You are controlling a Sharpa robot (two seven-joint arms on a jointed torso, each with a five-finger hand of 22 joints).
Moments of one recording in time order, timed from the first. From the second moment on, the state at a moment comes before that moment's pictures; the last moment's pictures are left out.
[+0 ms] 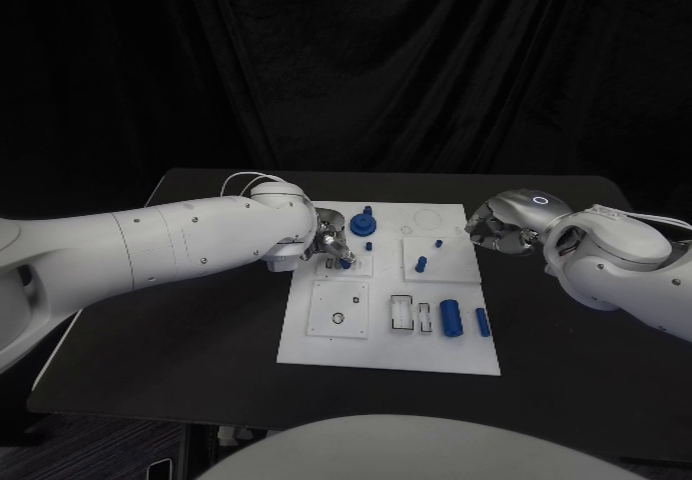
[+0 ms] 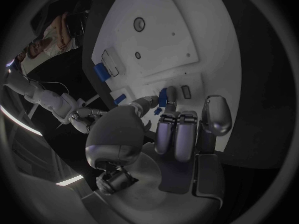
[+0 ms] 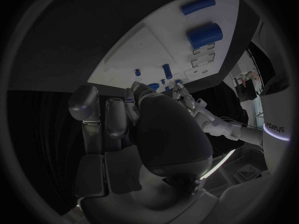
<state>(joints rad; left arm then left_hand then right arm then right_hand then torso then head) 1.29 -0.57 -0.21 1.28 -1.10 0.17 -0.42 0.99 0.02 0.46 0.02 0.46 0.92 0.07 0.34 0.89 1.47 0.01 1.57 1.31 1.47 -0.04 1.57 1.31 0.08 1.25 0.07 1.32 1.26 1.29 -0.91 -0.25 1.51 -1.64 -0.33 -0.16 1.48 -0.03 0.24 0.25 0.27 0.96 0.11 0.10 0.21 1.29 0.01 1.29 1.15 1.47 -0.05 1.18 1.29 0.09 1.41 0.05 0.94 1.31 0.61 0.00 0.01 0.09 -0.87</state>
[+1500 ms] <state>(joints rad) 1.27 -0.62 -0.21 1.32 -0.91 0.00 -0.49 0.94 0.02 0.50 0.01 0.48 0.95 0.06 0.35 0.92 1.47 0.00 1.57 1.31 1.47 -0.04 1.57 1.31 0.08 1.25 0.07 1.32 1.26 1.28 -0.92 -0.25 1.51 -1.64 -0.32 -0.17 1.48 -0.03 0.24 0.25 0.27 0.96 0.11 0.10 0.22 1.29 0.01 1.29 1.15 1.47 -0.05 1.18 1.29 0.09 1.41 0.05 0.93 1.31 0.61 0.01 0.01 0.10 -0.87</state>
